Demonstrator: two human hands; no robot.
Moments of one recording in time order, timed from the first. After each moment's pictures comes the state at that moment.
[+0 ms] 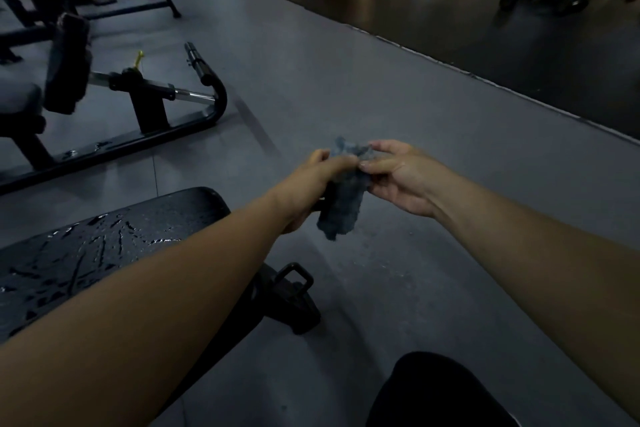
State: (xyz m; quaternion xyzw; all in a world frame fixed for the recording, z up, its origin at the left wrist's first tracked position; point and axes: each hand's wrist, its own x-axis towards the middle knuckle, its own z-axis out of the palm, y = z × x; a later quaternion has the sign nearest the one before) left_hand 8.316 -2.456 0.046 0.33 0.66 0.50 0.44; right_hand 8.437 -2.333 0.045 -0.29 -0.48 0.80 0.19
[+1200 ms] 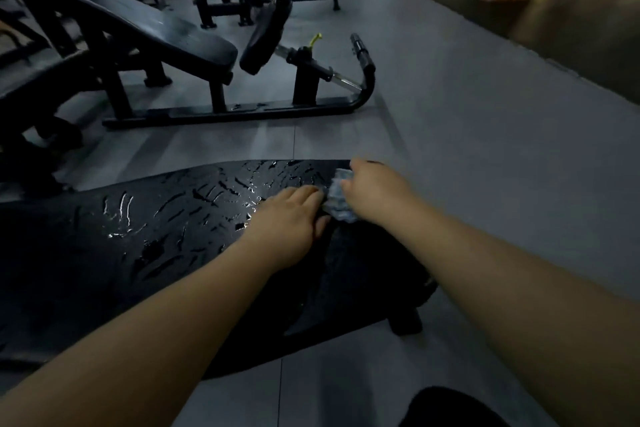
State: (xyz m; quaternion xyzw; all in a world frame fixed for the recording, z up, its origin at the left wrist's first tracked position) left_hand 8.215 -2.724 0.011 0.39 0.92 0.00 -0.03; right_hand 8.249 -2.552 0.036 -0.15 -0.99 0.09 0.01
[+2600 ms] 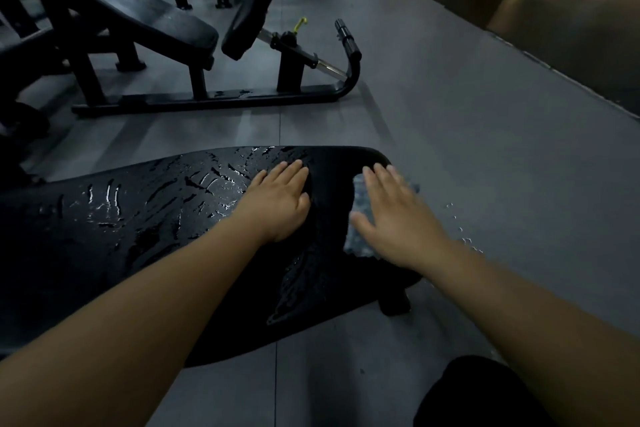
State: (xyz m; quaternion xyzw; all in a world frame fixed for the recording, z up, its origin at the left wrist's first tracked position) left_hand 8.192 -2.736 0.003 0.37 0.93 0.04 0.04; right_hand 8.328 -2.557 0.002 -0.12 -0.99 0.10 0.02
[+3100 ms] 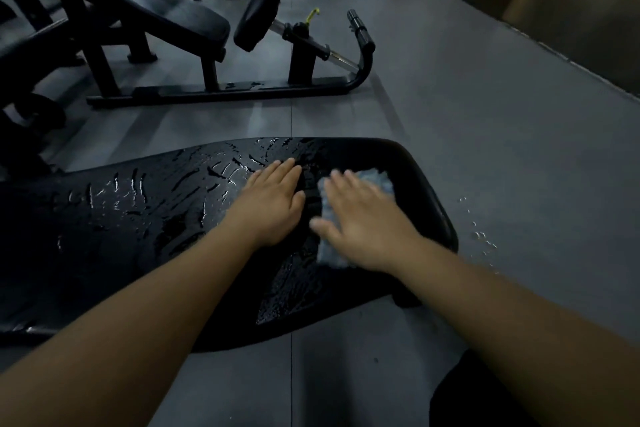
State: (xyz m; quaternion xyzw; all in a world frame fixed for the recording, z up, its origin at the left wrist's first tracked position) left_hand 8.194 -2.780 0.002 0.35 0.93 0.08 0.02; right_hand 8.310 -2.621 0.008 0.00 -1.00 0.06 -0.02
